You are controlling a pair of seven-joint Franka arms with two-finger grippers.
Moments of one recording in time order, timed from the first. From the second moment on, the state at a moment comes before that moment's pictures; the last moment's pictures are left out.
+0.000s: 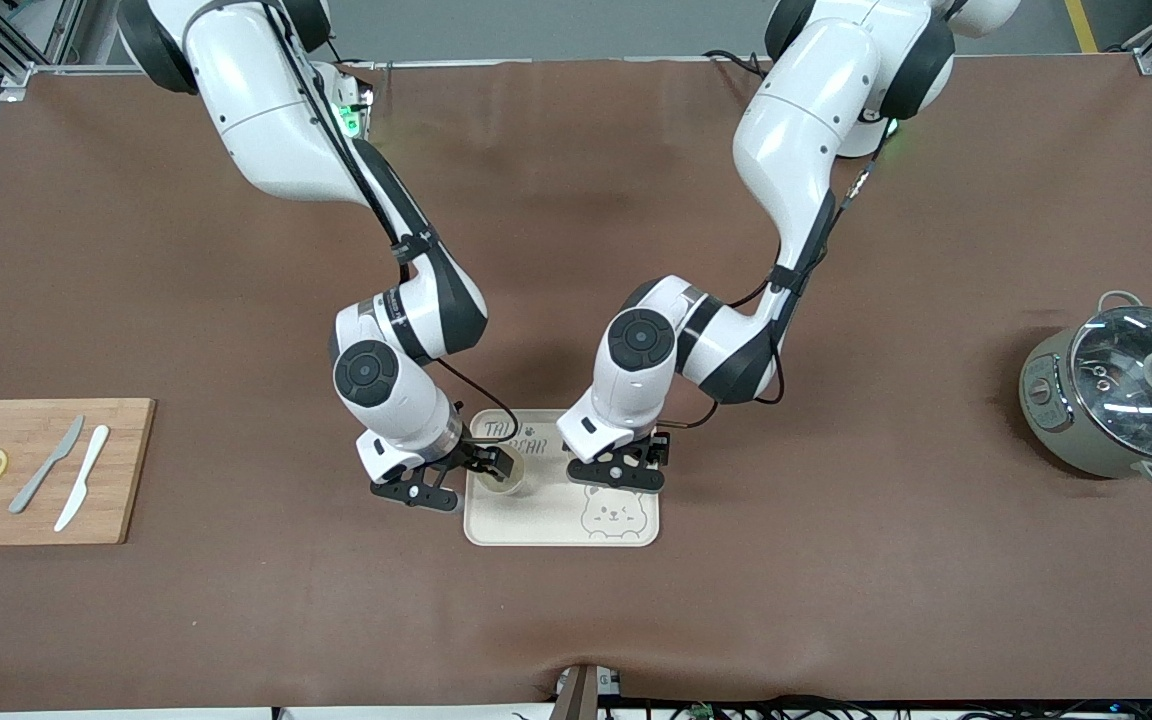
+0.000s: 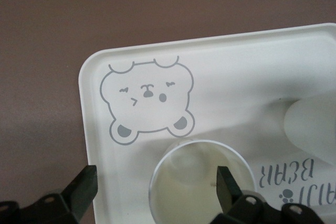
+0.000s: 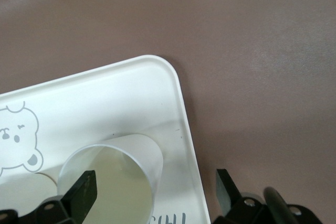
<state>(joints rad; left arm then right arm) -0.67 1.00 0.05 -1.07 0.01 2.26 -0.52 0.53 0.81 -0.08 -1.38 0.18 2.36 0.59</state>
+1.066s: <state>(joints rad) -0.68 1.02 0.05 -1.07 0.00 2.30 -0.65 0.54 0.83 -0.08 -1.39 0.14 2.36 0.59</state>
